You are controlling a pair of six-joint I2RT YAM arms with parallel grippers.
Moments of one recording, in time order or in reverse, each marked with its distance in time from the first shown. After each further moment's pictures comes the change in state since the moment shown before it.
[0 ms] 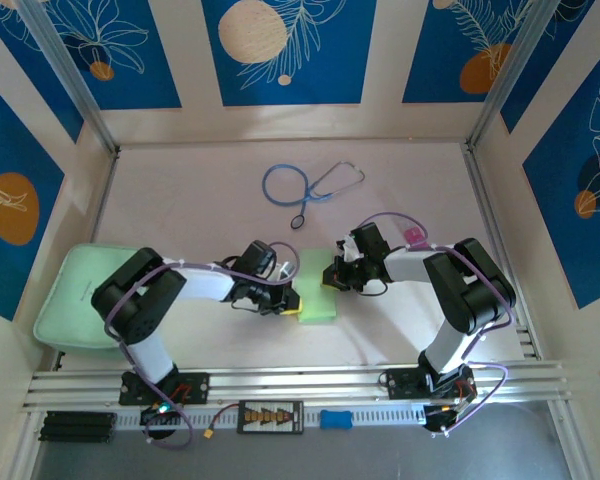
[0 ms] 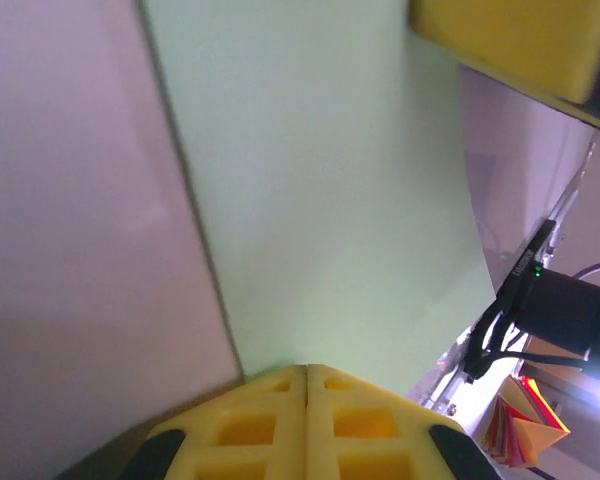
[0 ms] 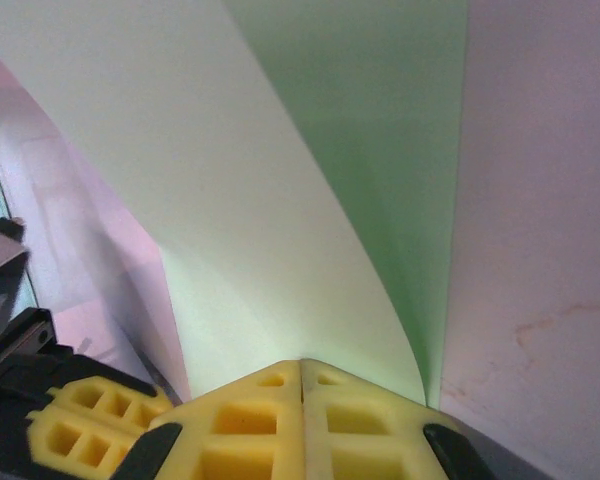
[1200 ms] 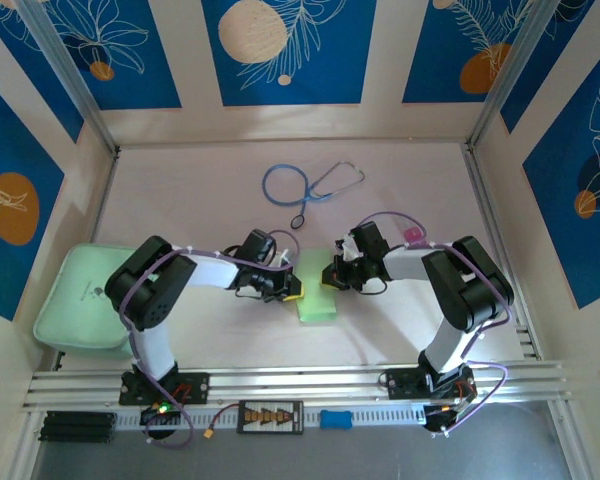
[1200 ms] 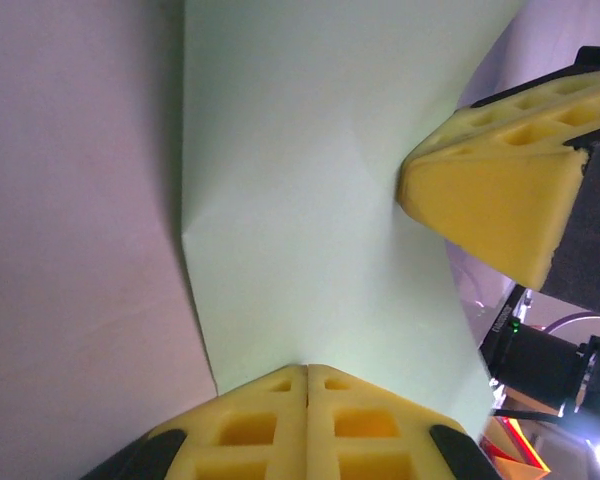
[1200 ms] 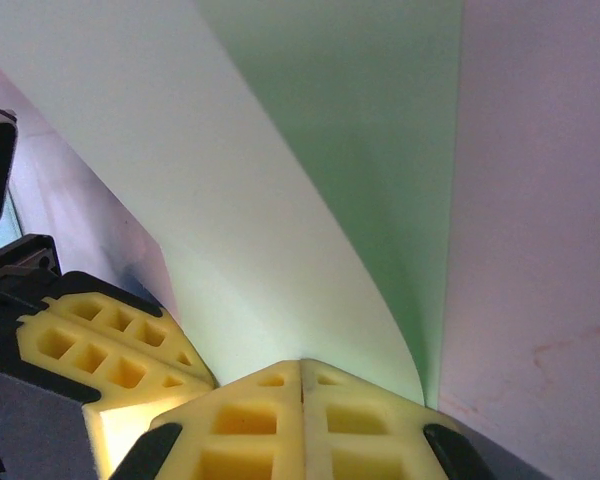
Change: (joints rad) left arm 0.065 0.120 0.093 0.021 0.006 0.019; right arm -0.003 0.015 0.013 -0.003 -0.017 -0.008
